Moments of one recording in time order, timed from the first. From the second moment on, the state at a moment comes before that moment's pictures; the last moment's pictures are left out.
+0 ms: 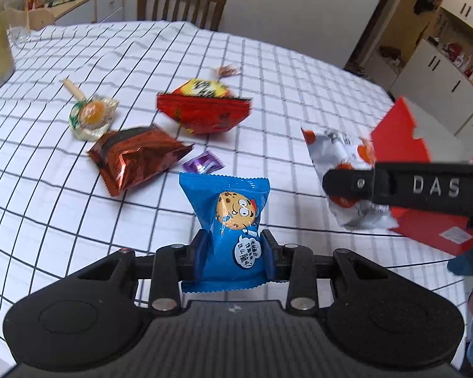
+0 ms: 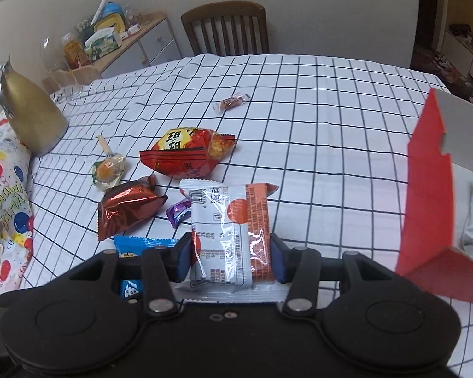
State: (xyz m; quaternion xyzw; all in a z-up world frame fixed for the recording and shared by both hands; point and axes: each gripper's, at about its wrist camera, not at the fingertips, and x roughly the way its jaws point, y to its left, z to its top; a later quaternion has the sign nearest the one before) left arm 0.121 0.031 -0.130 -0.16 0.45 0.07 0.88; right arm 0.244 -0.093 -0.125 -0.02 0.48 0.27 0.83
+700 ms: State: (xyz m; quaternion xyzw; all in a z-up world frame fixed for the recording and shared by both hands) left arm 0.135 -0.050 -0.048 -0.11 0.41 -0.03 0.91; right arm 0.213 -0.192 -0.067 0.06 0.44 0.21 0.87
